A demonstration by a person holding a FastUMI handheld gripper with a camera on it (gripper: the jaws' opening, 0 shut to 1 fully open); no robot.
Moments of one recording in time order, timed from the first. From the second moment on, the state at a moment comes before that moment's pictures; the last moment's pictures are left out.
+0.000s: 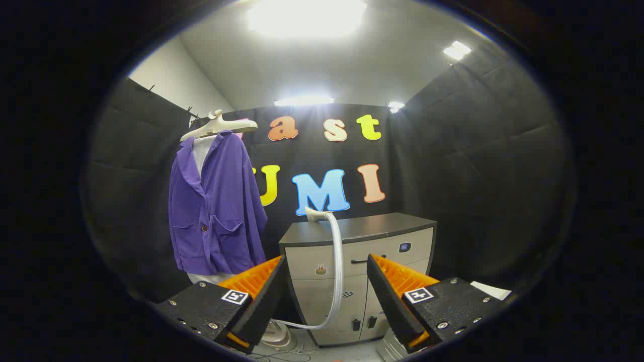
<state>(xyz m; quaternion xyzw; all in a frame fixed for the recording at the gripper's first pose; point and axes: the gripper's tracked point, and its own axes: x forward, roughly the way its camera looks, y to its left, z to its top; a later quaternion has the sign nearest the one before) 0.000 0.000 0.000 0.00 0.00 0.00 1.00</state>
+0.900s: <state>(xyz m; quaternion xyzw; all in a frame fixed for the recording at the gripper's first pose) 0.001 0.024 0.006 -0.01 0.00 -0.01 1.00</state>
